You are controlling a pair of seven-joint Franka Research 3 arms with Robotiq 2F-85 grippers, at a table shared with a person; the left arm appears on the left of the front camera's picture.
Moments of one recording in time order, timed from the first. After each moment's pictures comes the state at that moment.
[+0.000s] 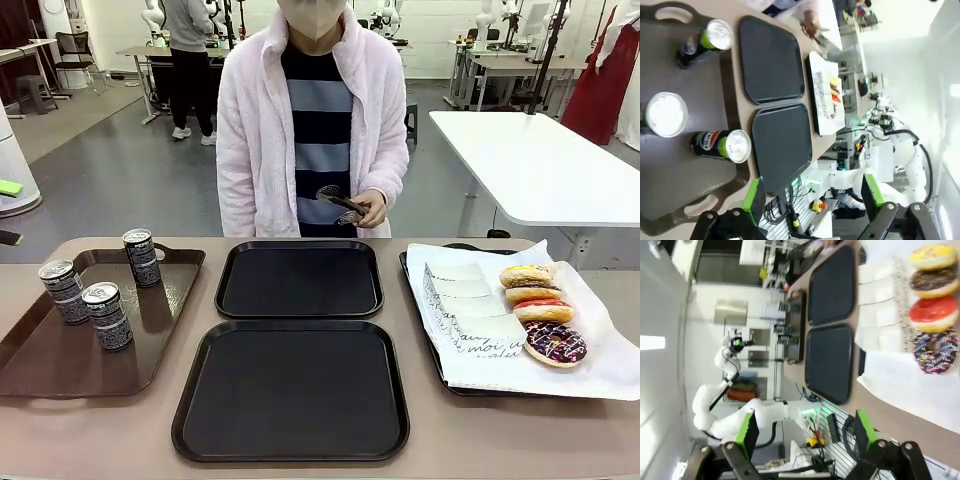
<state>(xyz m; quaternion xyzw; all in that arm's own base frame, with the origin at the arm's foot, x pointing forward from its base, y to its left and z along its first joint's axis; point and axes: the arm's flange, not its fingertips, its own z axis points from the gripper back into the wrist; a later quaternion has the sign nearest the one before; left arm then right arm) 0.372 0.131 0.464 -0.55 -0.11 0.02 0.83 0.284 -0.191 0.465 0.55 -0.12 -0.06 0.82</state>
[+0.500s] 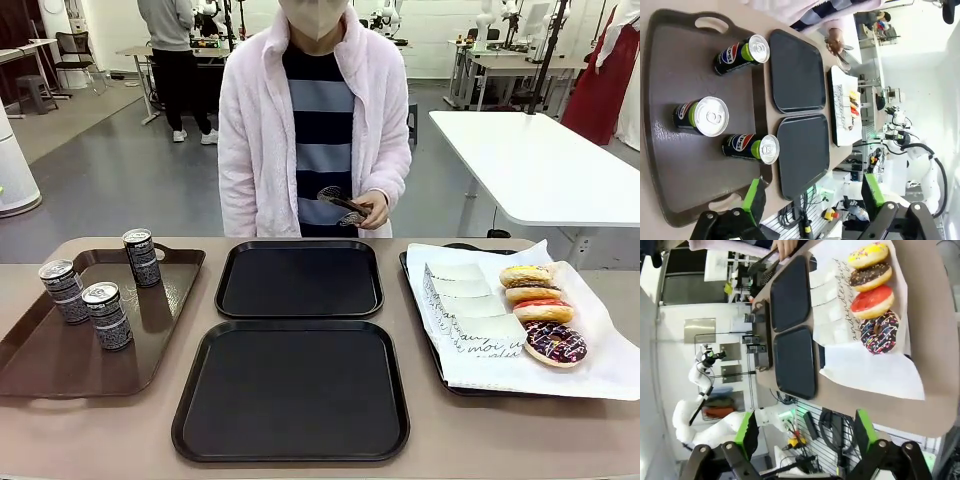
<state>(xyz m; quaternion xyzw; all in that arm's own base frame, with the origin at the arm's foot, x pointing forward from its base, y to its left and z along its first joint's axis) 0.374 0.160 0.470 -0.50 -0.13 0.05 0.85 0.264 -0.235 0.478 0.48 -0.12 -0.10 0.87</state>
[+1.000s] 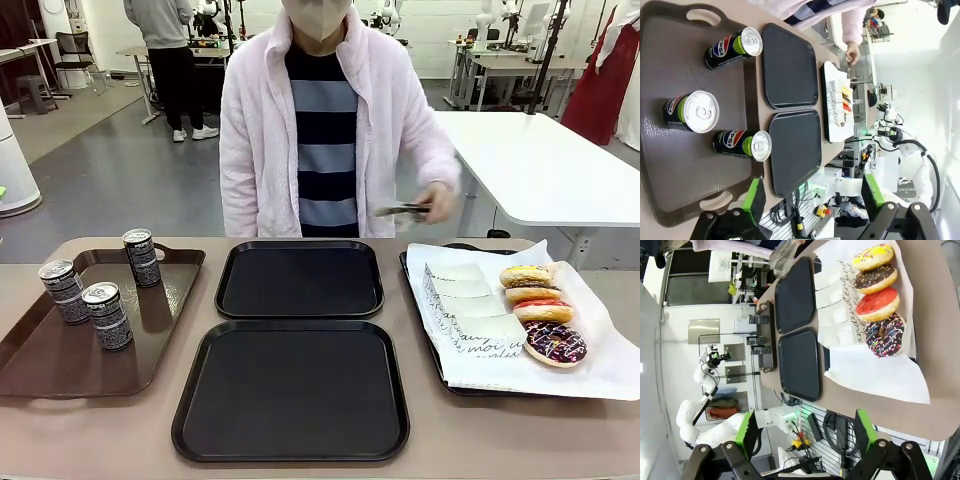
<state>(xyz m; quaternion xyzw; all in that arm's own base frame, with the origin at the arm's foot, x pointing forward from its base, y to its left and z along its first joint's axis) 0.373 0.156 0.464 -0.52 -0.12 0.05 0.84 0.267 -0.233 0.478 0.49 -0.12 -0.10 0.86</state>
